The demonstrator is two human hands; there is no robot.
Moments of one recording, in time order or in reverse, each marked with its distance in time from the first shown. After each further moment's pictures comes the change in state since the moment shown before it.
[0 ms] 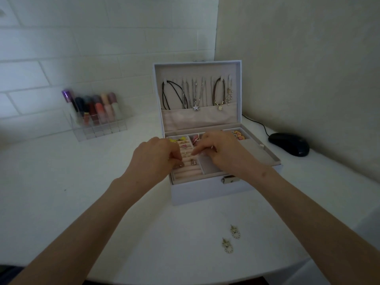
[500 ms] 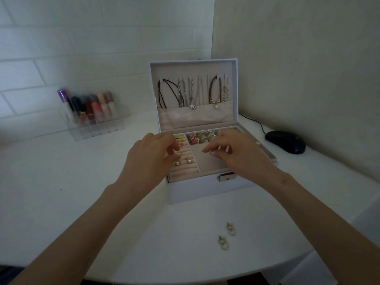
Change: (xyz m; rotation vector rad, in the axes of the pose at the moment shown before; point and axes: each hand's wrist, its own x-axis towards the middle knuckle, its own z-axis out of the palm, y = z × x) left_hand -0.013 0.006 -0.001 -0.054 0.160 0.040; right_hand -0.030 0.000 -0.022 0.007 0.088 0.074
